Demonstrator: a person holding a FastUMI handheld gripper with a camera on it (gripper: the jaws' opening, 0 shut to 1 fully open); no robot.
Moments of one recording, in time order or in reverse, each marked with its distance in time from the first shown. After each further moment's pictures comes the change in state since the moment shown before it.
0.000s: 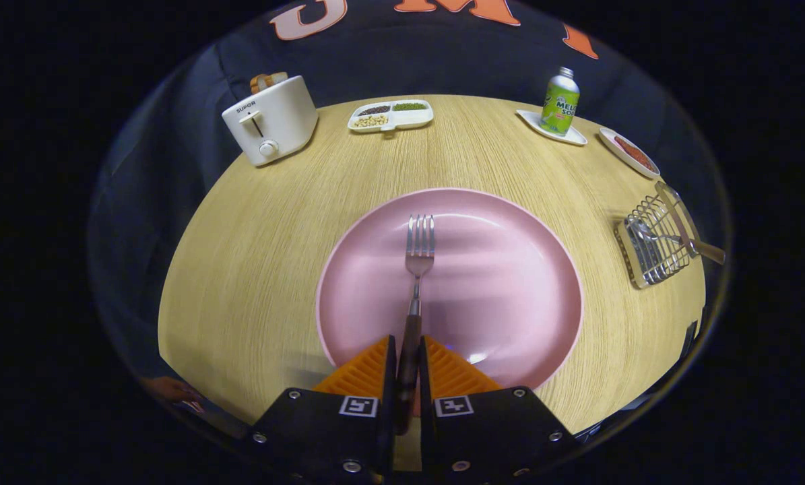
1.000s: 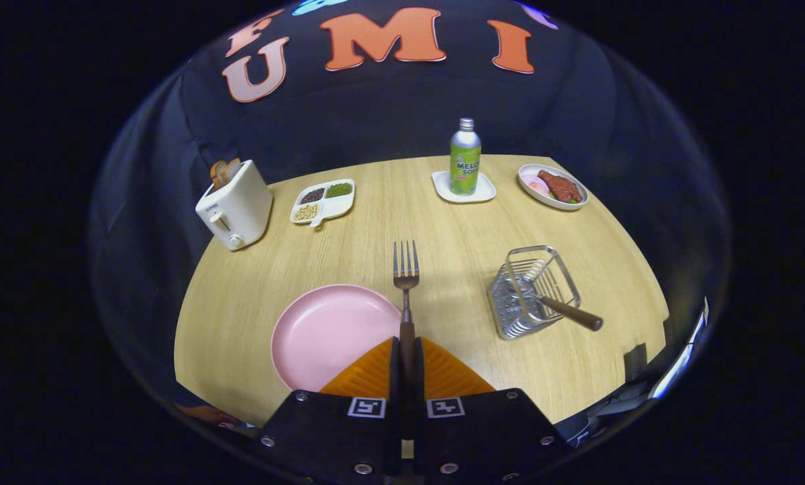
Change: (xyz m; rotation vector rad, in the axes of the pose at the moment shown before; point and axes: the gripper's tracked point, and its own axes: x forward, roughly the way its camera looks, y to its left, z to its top) arm -0.113 -0.152 0.083 0.112 -0.185 -0.099
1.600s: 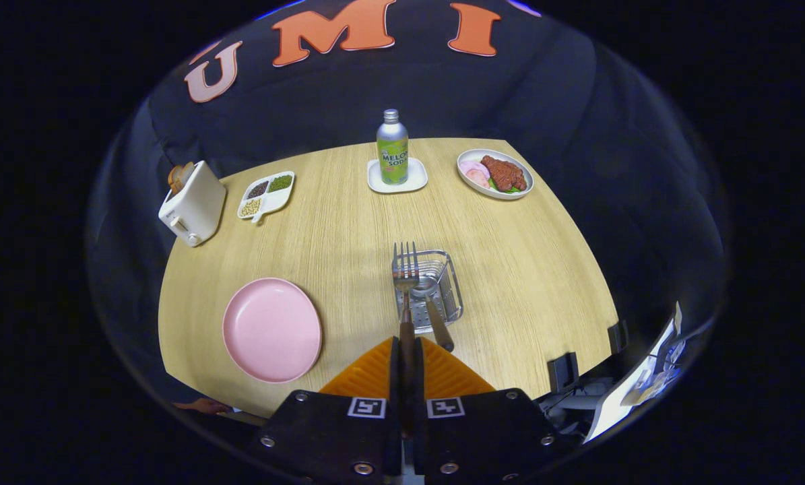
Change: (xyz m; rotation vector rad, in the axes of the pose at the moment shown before) arm -0.023 -0.108 0.017 -0.028 0.187 -0.091
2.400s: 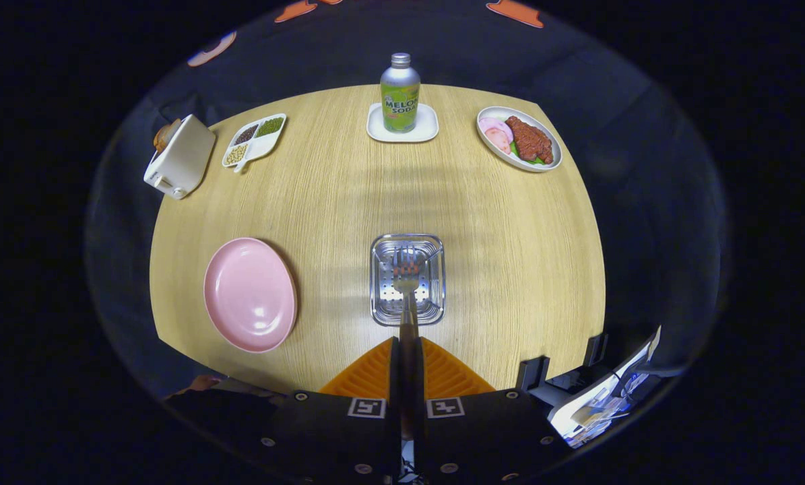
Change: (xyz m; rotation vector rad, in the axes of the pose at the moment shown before) arm 0.023 -0.015 0.007 -0.128 0.328 0.040
